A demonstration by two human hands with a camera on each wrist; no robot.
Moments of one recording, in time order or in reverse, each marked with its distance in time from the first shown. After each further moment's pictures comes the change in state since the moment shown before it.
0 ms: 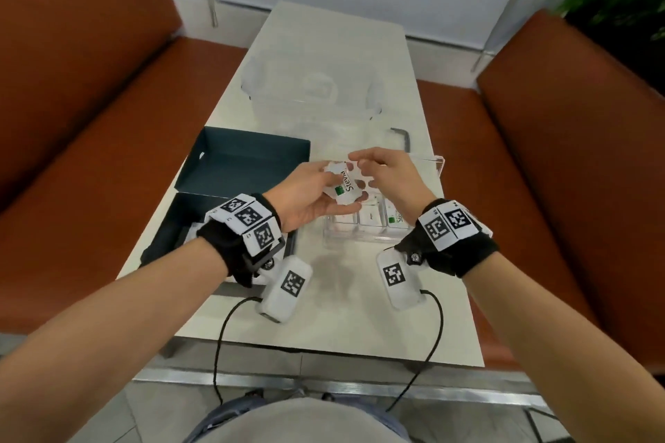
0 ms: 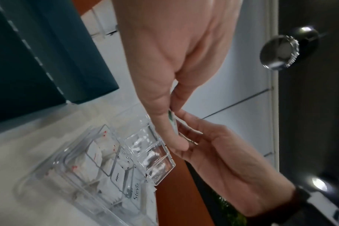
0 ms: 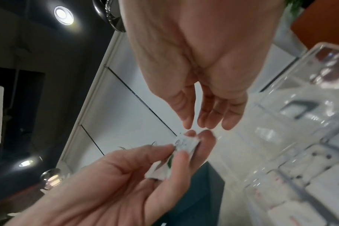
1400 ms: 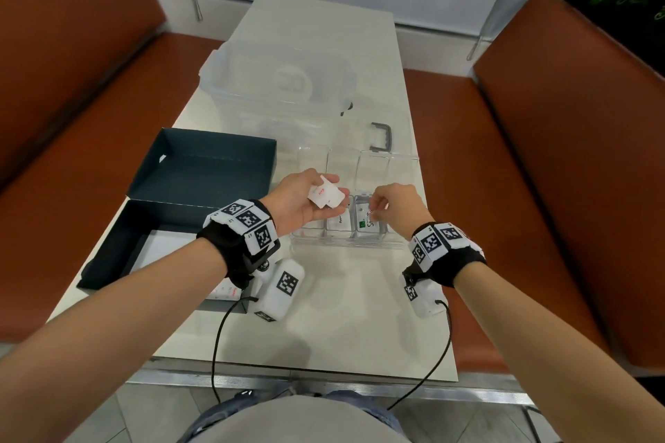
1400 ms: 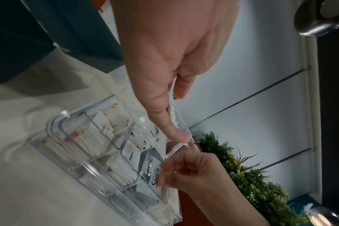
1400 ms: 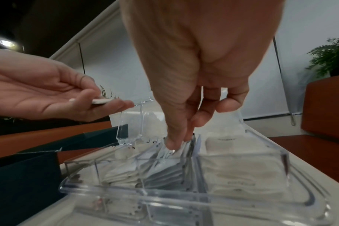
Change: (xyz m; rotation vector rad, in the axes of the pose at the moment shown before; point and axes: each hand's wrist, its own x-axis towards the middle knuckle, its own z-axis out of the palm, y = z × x) left_hand 0.052 -0.023 0.035 -0.101 0.161 -0.094; right_hand 0.035 0.110 -0.064 -0.738 -0.103 0.037
